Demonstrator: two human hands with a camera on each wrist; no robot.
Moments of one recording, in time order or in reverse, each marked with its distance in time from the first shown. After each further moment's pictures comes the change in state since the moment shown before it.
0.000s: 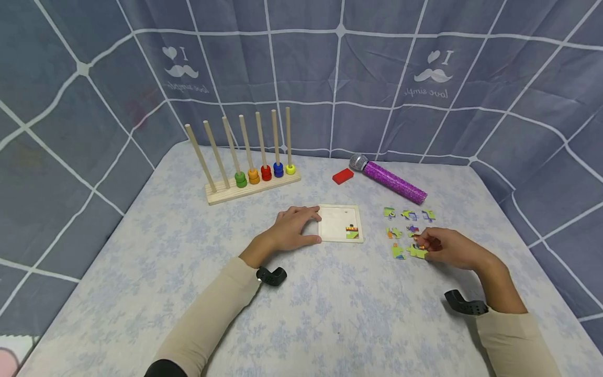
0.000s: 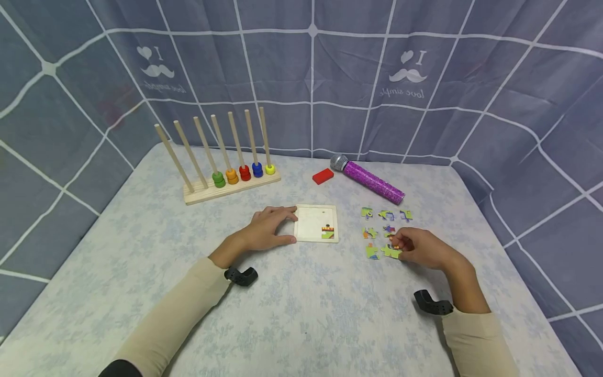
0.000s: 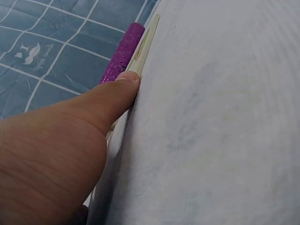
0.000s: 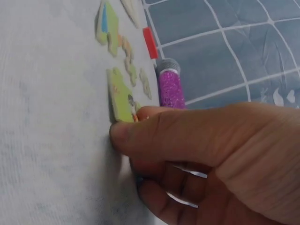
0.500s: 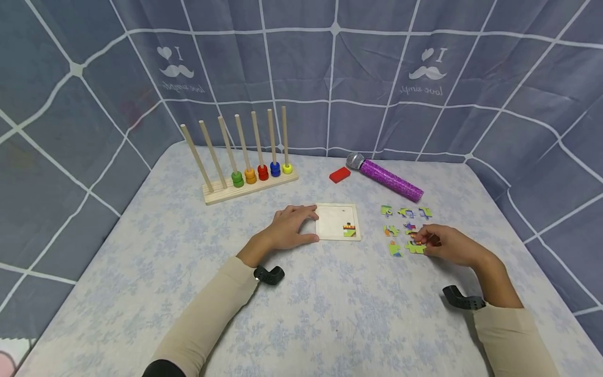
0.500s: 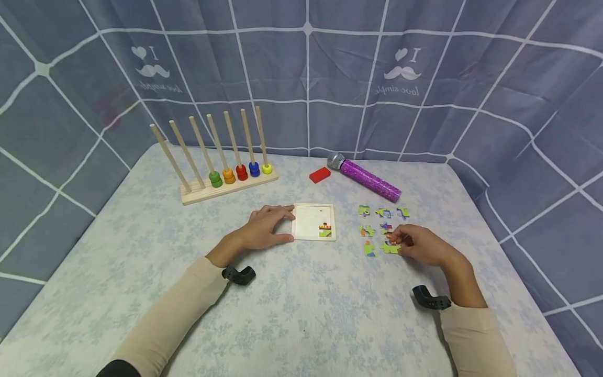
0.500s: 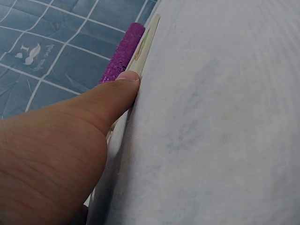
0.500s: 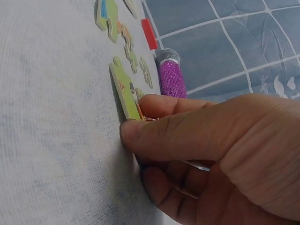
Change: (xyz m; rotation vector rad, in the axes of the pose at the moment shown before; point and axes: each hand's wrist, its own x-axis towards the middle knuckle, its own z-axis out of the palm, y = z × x) left_hand -0.002 0.002 -0.002 -0.007 0.001 0.008; right_hand 0.000 0.012 0.000 0.008 0.044 -0.014
